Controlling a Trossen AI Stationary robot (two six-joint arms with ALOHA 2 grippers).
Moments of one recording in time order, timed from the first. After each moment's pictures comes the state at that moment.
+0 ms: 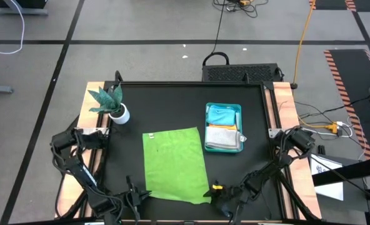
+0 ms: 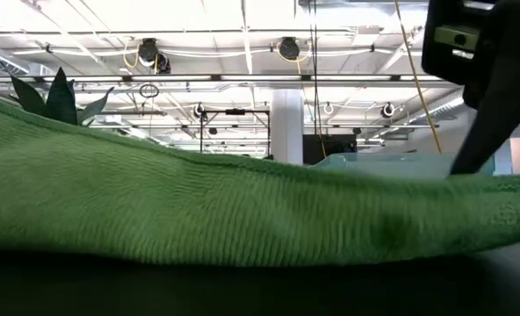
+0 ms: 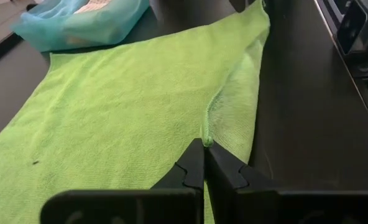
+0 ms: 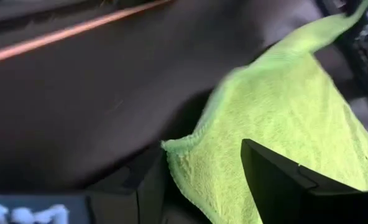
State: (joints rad) left arm -1.10 1.86 1.02 -0.43 -1.03 -1.00; right arm 0.81 1.94 0.88 0.30 0.49 -0.37
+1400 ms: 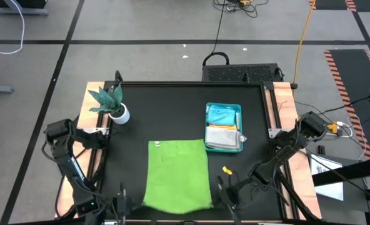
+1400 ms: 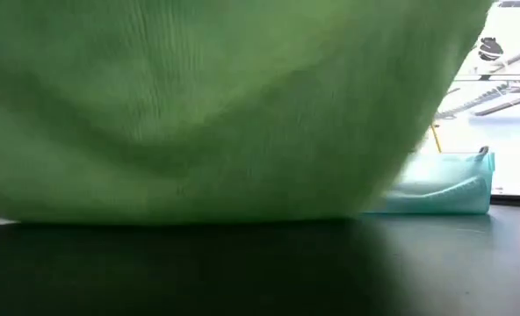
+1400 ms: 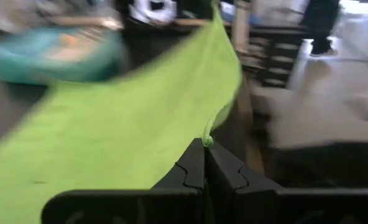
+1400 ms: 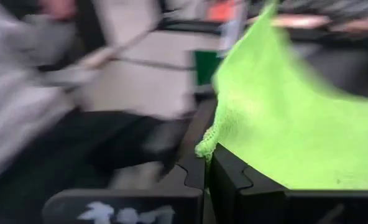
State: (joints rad) left arm -1.20 1.71 1.02 -0.23 -1.13 -0.90; right arm 0.77 1.65 0.85 0.41 0.31 0.24
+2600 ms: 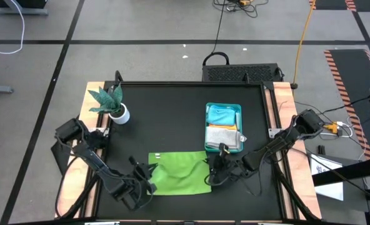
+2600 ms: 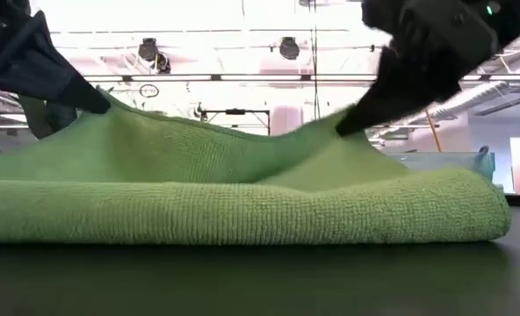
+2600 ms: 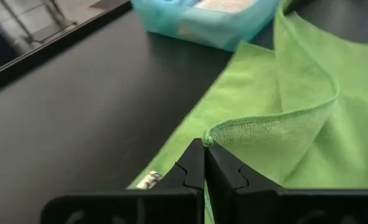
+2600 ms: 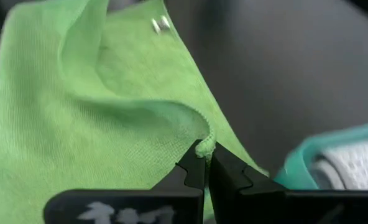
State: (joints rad) left arm -0.85 1.78 1.02 -0.72 -1.07 -1.33; right arm 0.56 1.66 0.83 -0.04 0.70 0.59
